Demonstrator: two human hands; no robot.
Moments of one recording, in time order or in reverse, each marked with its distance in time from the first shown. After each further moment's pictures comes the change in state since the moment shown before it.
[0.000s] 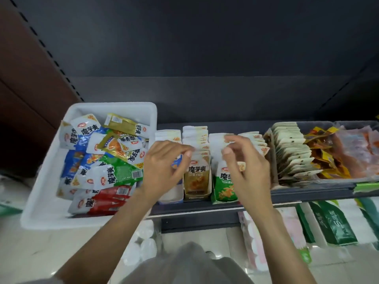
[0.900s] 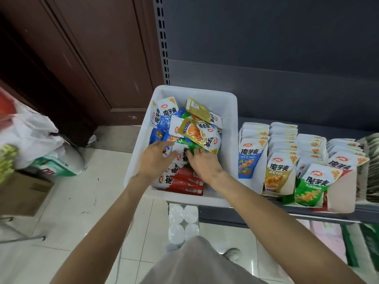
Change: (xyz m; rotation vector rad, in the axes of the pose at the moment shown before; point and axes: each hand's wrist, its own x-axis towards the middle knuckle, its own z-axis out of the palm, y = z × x) left_hand -0.101 -0.171 -0.134 0.139 -0.370 -0.839; right_hand -0.012 -0.065 0.272 -0.951 -0.848 -0.572
